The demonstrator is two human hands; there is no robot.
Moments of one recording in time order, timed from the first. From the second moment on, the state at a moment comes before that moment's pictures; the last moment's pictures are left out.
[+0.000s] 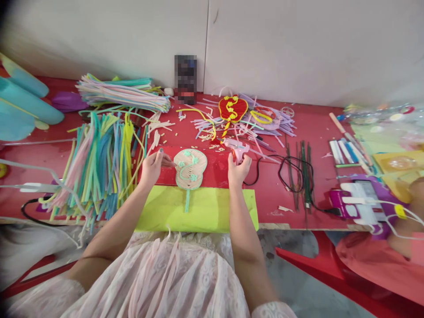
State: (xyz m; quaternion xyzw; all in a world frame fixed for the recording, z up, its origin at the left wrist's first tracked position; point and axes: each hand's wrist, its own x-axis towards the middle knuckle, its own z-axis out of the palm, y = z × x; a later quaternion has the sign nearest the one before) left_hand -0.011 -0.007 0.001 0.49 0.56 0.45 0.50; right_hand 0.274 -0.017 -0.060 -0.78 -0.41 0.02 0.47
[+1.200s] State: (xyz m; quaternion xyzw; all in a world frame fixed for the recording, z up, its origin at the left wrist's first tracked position) left_hand -0.004 -0.034 -0.029 0.67 0.60 0.28 0.34; right_hand 0.275 -0.015 -0.064 -0.78 -0.41 0.01 0.47
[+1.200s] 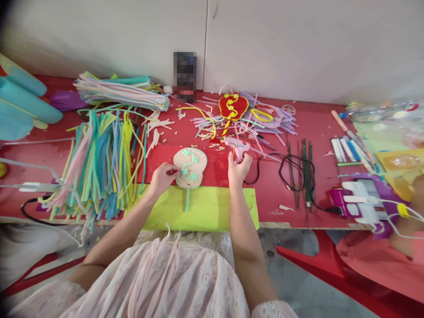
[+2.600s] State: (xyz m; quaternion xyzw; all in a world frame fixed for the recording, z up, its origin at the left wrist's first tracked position) left_hand -0.001 -0.021 -0.025 0.68 0.58 0.28 0.35; right_hand 0.275 -0.014 -0.064 -0.78 -0.41 0.00 0.47
